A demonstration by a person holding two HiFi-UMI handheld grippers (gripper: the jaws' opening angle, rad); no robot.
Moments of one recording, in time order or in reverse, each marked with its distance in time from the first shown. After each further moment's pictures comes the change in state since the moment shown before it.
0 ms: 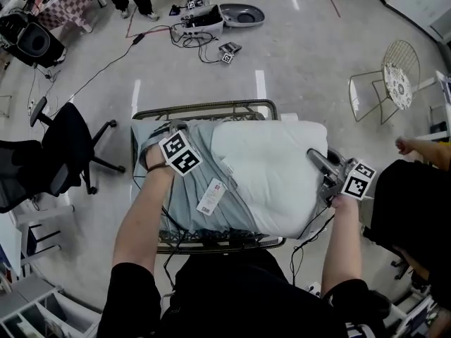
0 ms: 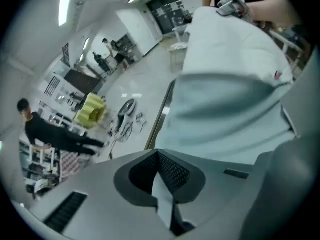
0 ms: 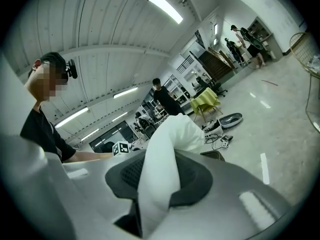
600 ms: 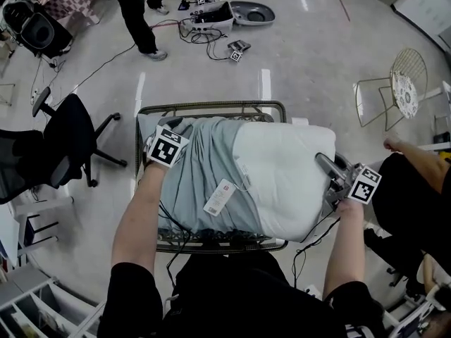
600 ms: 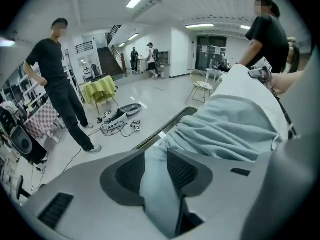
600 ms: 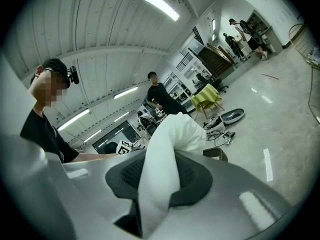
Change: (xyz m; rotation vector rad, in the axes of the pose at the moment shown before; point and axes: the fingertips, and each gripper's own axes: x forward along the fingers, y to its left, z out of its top) left arm 0.009 0.016 -0.020 -0.551 -0.258 -0.173; right arm 0.006 -0.005 -0.003 0.036 0.020 0.032
